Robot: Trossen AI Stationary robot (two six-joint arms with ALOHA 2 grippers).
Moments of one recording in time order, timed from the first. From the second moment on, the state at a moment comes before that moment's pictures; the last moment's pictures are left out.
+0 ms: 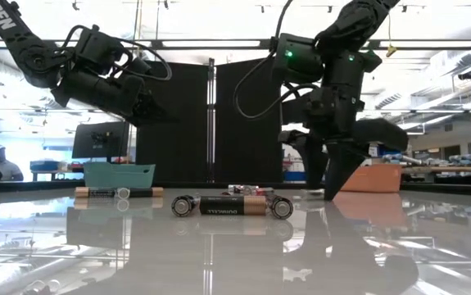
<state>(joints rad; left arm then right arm) 0.57 1.18 0.32 0.61 0.29 0.13 -0.04 1.83 1.05 -0.56 -0.05 -0.53</state>
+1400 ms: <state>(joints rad) 0.47 1.18 0.32 0.60 0.21 0.13 0.56 1.54 1.07 -1.14 -0.18 0.66</state>
